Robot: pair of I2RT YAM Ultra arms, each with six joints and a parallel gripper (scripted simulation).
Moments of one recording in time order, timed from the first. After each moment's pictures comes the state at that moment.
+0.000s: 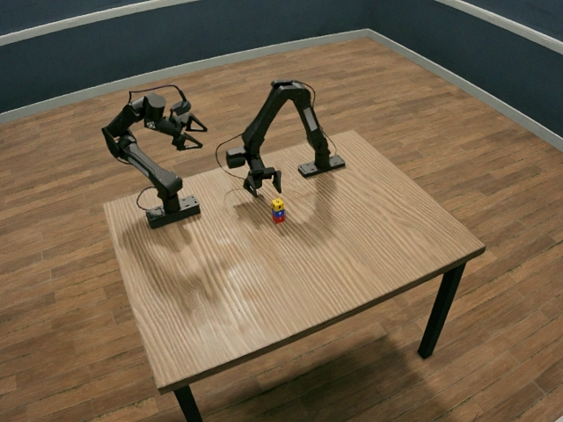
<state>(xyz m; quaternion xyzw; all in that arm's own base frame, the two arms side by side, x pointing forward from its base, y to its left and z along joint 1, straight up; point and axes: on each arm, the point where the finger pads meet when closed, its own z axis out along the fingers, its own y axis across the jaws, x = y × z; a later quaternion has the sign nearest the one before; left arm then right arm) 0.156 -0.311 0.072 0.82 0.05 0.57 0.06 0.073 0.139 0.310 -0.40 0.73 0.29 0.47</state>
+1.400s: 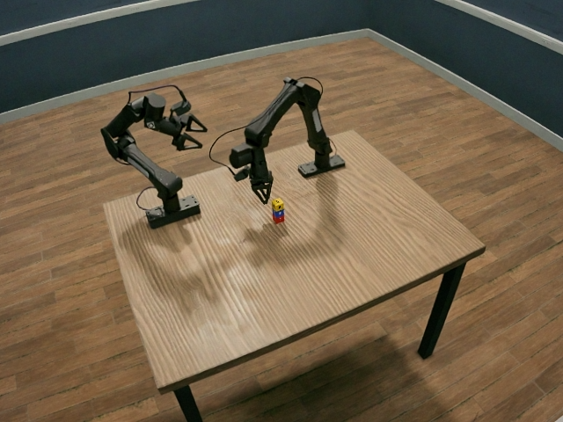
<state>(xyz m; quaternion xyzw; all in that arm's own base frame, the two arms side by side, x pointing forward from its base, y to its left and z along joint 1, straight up) 0.190 -0.333 0.077 0.84 0.51 0.17 0.10 0.074 0.139 0.310 -0.41 0.73 0.28 0.47</state>
